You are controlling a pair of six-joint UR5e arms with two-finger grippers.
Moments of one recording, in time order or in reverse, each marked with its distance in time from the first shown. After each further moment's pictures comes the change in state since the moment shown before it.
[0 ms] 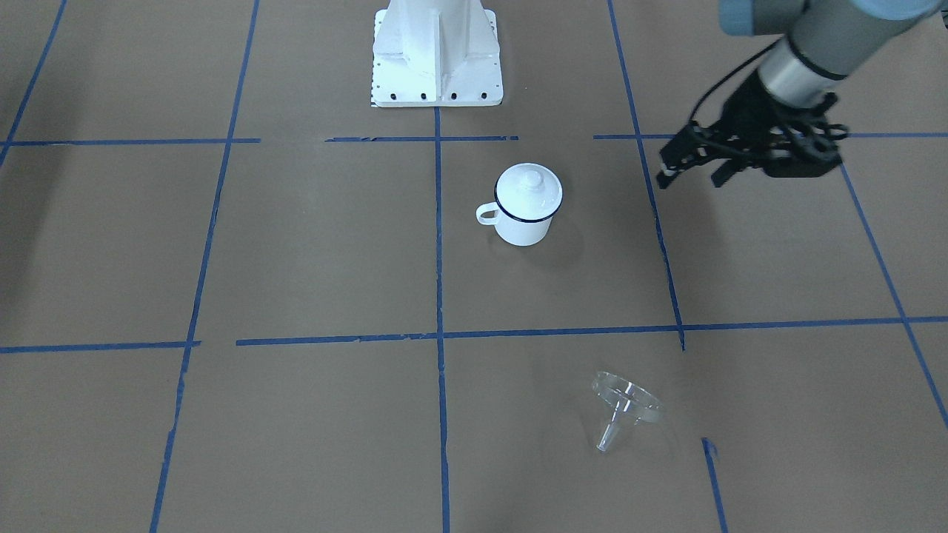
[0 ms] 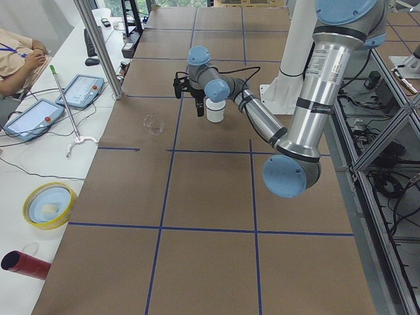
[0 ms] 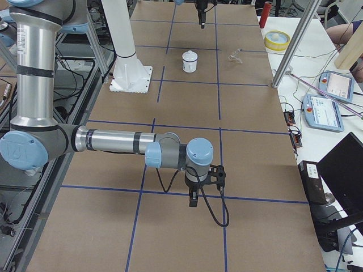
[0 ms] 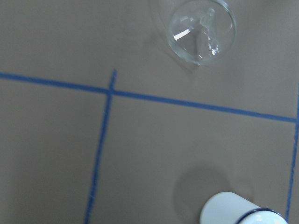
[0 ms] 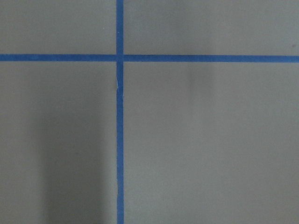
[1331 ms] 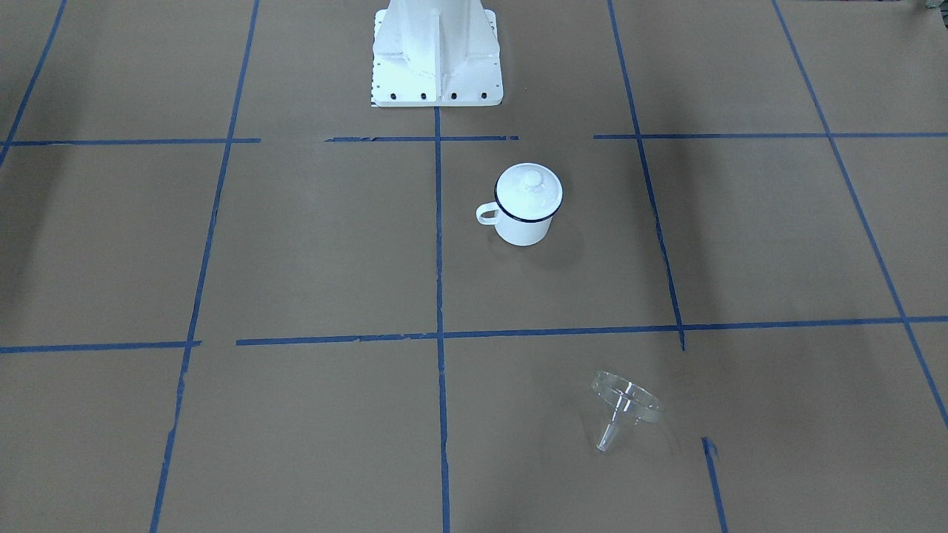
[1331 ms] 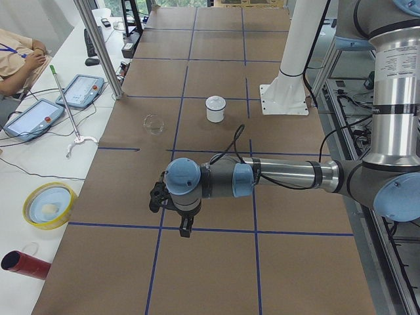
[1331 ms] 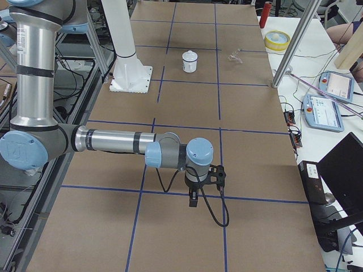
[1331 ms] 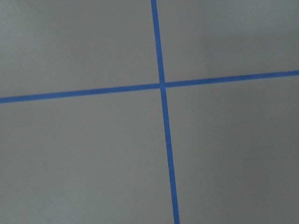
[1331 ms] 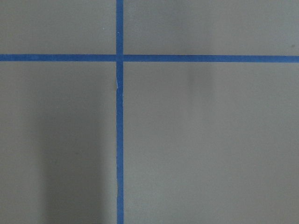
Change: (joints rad) left arm -0.835 0.423 0.335 0.084 -0.284 1.421; right arm 0.000 0.000 0.000 0.000 0.000 0.000
